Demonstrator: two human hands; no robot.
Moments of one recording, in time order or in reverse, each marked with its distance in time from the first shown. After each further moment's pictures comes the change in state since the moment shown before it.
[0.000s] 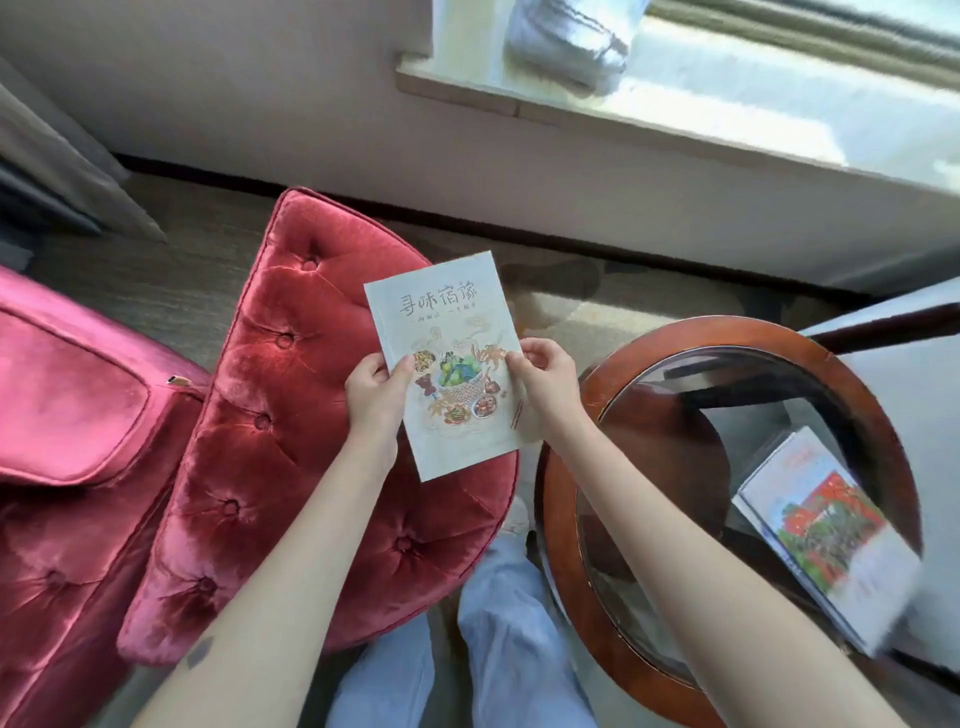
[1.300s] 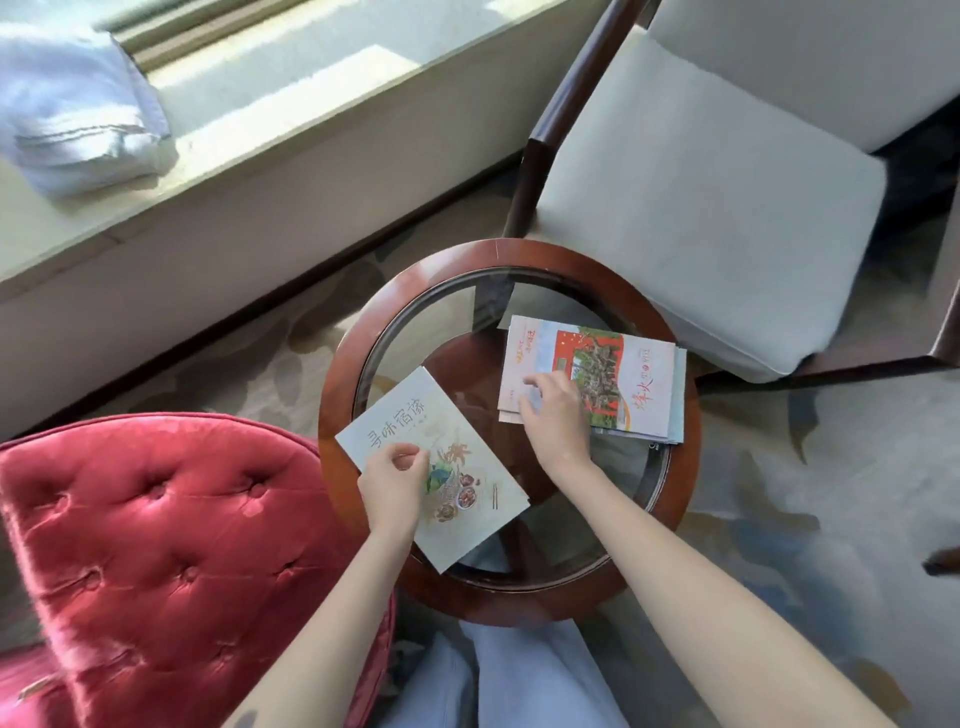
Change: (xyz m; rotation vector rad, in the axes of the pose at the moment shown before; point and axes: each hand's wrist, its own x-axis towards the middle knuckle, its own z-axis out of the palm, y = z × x) left_hand -0.155 -0.080 0.197 0.995 -0.413 0.216; right_hand -0.068 0.151 -0.251 -0.349 0.543 0.154
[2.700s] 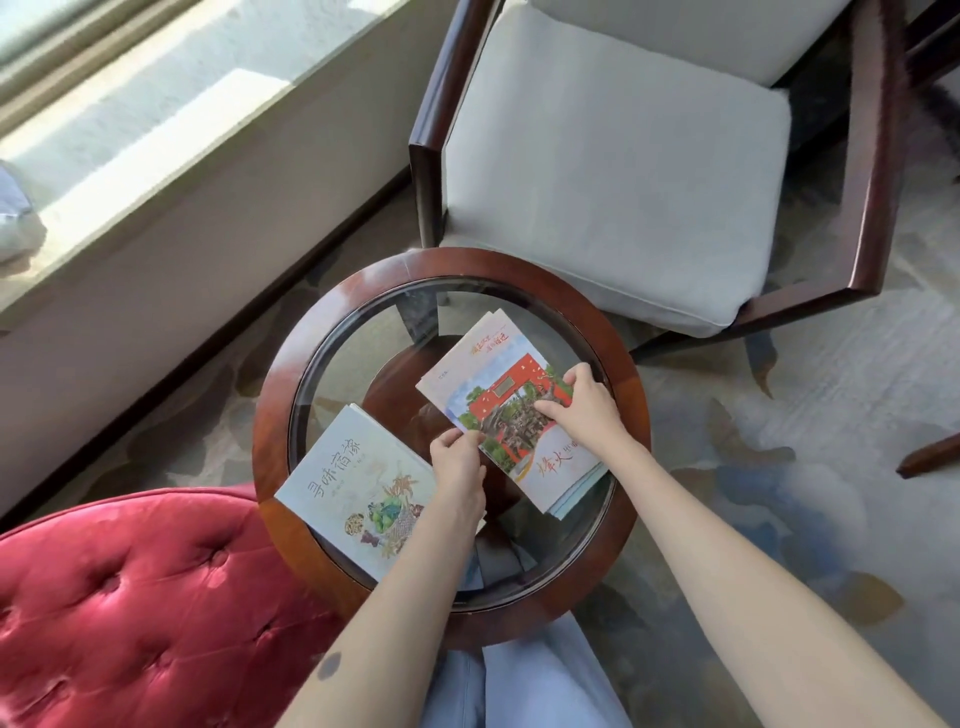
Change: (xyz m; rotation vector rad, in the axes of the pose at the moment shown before) left_hand -0.024 0.079 0.117 -0.533 -0.330 -0.526; right_hand 0.024 0.091 -0.061 0.058 -0.178 0.326
